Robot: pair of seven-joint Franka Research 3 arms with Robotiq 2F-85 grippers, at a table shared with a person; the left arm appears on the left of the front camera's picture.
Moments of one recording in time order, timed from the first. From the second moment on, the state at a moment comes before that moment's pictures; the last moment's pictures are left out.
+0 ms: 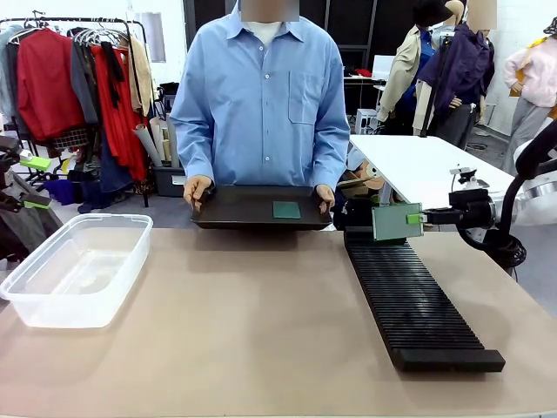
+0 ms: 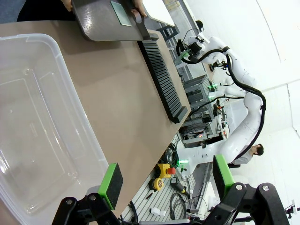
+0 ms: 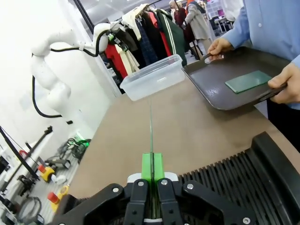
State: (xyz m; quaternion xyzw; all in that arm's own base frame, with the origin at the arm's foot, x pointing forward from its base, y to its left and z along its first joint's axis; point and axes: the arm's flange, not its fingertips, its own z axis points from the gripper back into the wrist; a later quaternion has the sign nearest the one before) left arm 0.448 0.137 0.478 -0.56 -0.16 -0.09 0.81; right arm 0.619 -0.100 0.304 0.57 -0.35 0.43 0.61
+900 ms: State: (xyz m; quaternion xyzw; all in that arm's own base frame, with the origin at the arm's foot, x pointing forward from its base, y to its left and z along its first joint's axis) left arm 0.448 0.137 0.478 -0.56 -0.16 -0.09 0.81; right arm 0.610 -0.116 0.241 0.55 -0.40 0.45 0.58
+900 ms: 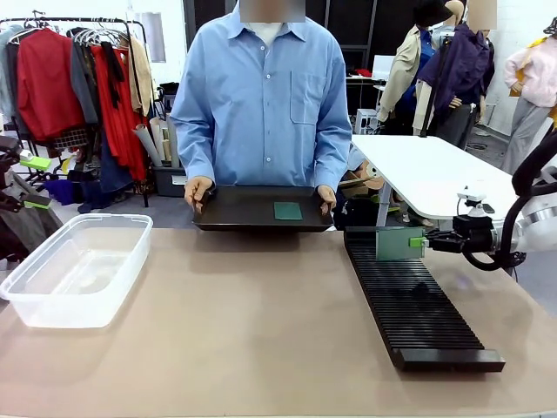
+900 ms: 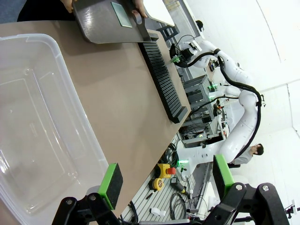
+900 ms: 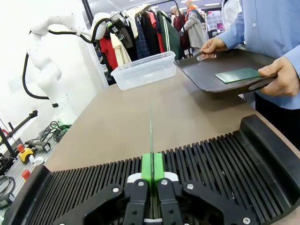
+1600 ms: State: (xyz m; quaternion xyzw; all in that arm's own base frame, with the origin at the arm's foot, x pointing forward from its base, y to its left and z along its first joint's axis) left arm 0.448 0.137 0.478 -0.56 -0.16 -0.09 0.81; right arm 0.610 -0.116 0.236 0.55 -0.40 0.45 0.58
